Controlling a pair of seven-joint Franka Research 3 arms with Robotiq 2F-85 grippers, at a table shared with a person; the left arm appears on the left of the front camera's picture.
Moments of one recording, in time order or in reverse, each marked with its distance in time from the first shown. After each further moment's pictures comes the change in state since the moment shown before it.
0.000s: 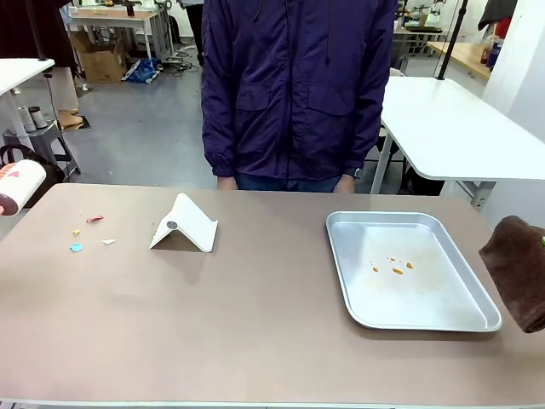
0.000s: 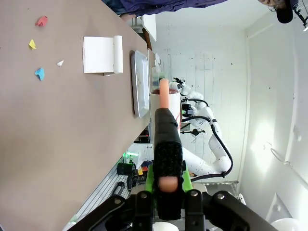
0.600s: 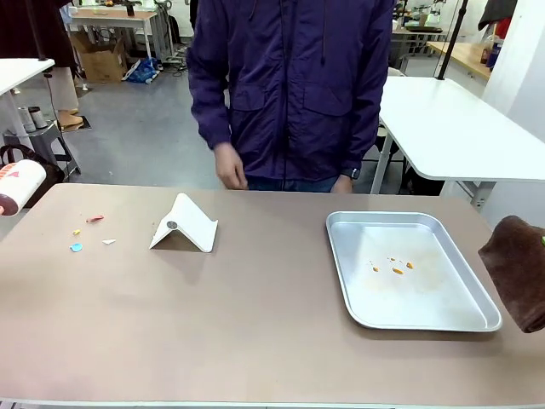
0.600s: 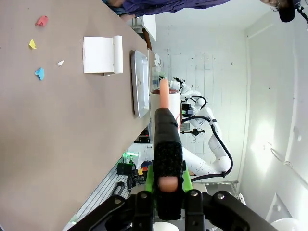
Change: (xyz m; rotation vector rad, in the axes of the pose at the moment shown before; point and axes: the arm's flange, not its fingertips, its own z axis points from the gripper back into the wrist) left arm 0.000 0.000 0.000 0.000 0.000 0.000; right arm 0.000 0.000 0.000 0.000 0.000 0.000
